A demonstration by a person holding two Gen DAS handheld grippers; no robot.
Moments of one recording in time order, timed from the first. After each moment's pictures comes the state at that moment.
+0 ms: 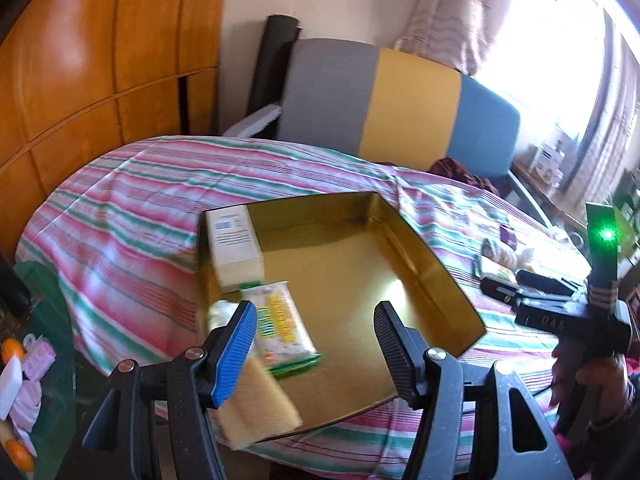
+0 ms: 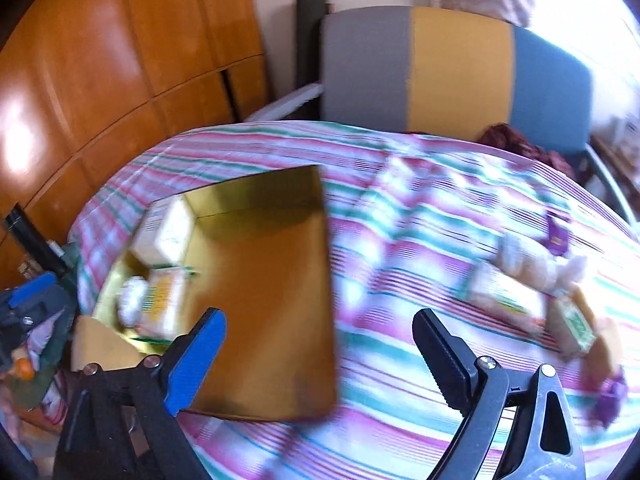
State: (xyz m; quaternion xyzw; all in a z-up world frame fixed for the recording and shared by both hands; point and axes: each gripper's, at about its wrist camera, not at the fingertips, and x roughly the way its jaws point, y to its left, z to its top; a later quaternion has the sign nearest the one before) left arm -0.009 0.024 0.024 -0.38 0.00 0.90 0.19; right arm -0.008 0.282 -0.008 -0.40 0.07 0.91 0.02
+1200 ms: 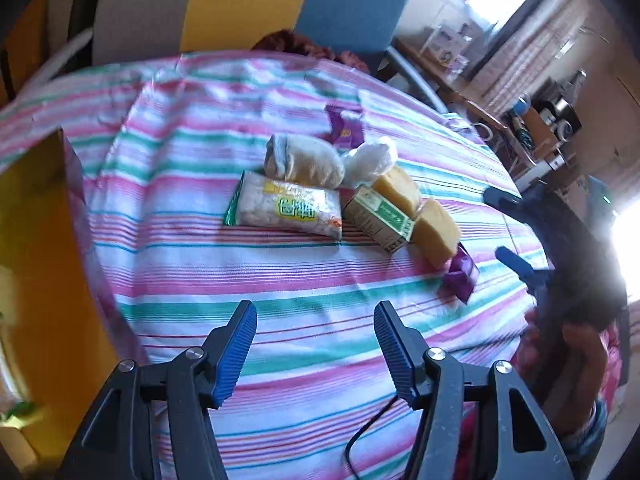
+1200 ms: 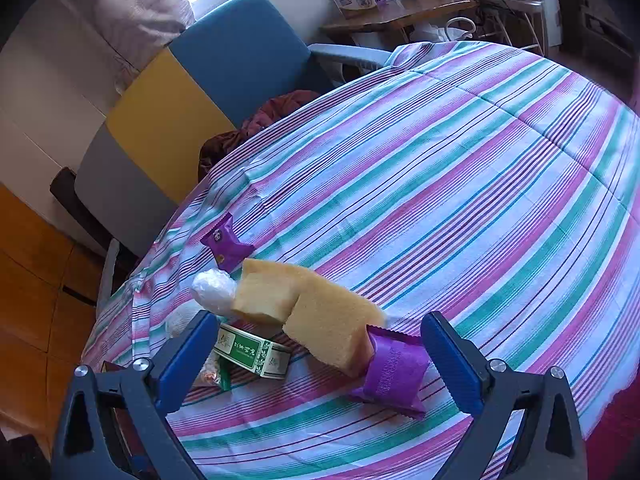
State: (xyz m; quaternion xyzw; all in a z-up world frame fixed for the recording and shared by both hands) left arm -0.018 0.313 -0.032 -0.55 0.05 0.74 0.38; right arm 0.114 0.573 -0.028 -0.32 0.40 0.81 0.29
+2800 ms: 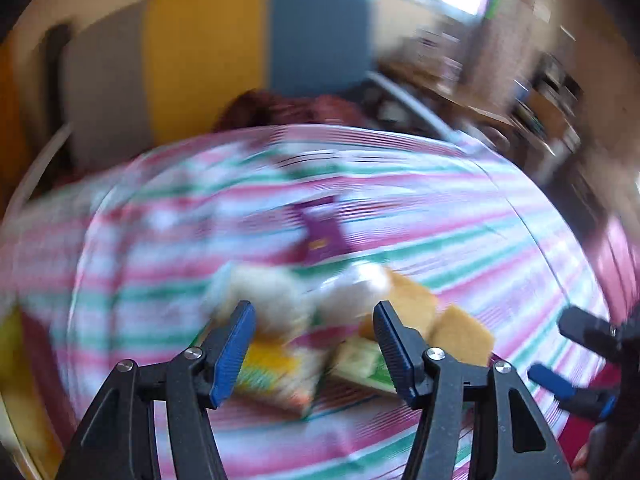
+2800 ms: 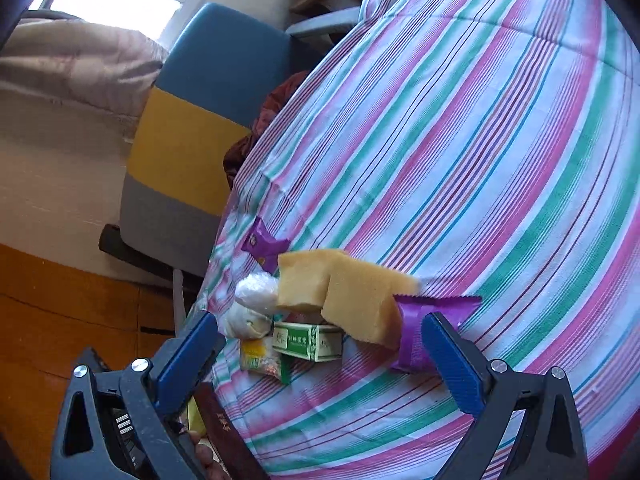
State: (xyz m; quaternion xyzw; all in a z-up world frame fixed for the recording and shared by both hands) left arm -0.050 0.454 -0.023 -0.42 0.16 0.80 0.40; right arm 0.142 0.596 -0.049 -0.25 0.57 0.75 0.22
